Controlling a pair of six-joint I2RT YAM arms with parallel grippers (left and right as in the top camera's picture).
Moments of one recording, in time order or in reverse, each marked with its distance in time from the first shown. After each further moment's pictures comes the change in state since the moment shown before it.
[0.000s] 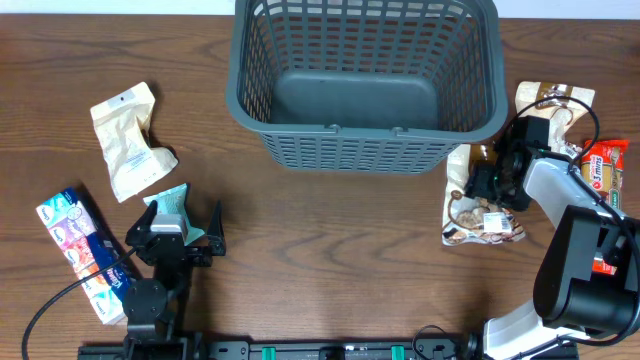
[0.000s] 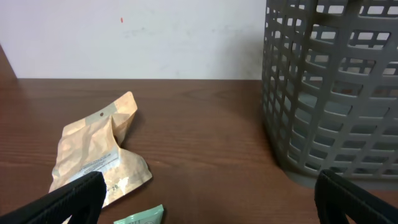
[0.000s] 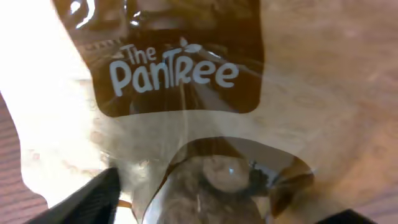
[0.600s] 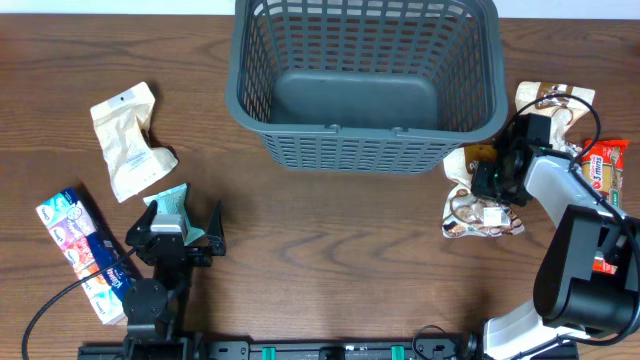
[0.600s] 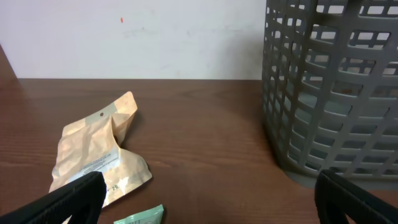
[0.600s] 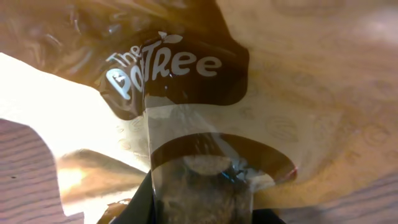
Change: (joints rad) left arm 0.000 0.000 0.000 0.000 0.000 0.000; right arm -0.002 -0.002 0.036 -0.027 -0.035 0.016
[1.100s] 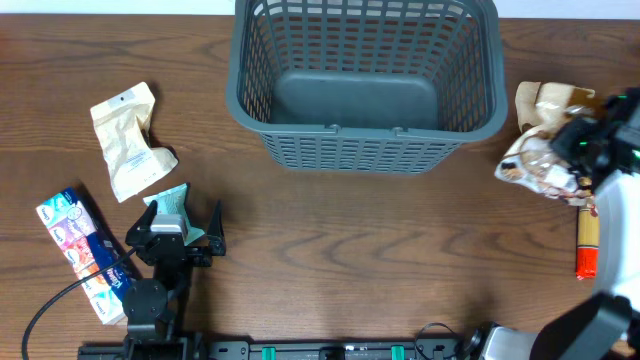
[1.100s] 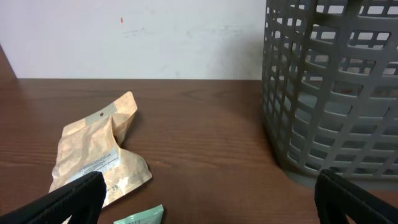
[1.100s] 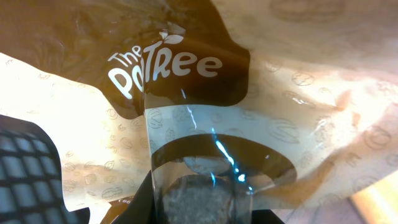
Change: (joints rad) left arm 0.000 0.000 0.000 0.000 0.000 0.000; right arm -0.241 -0.306 0.209 -0.027 -0.021 0.212
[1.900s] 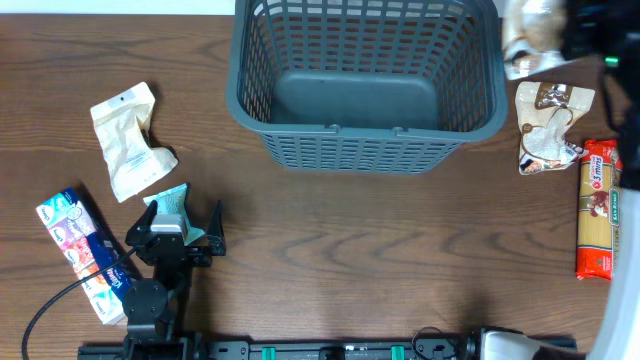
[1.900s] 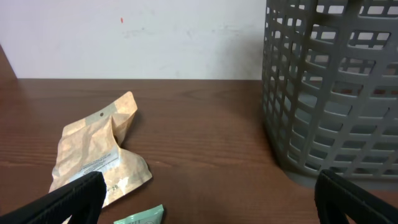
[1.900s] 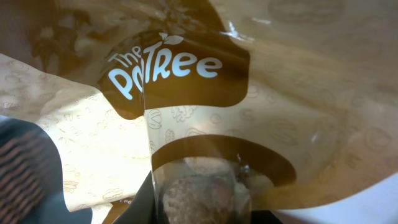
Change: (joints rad) left arm 0.000 0.000 0.000 0.000 0.000 0.000; right arm 0.368 -0.022 0.697 -0.033 -0.294 -0.570
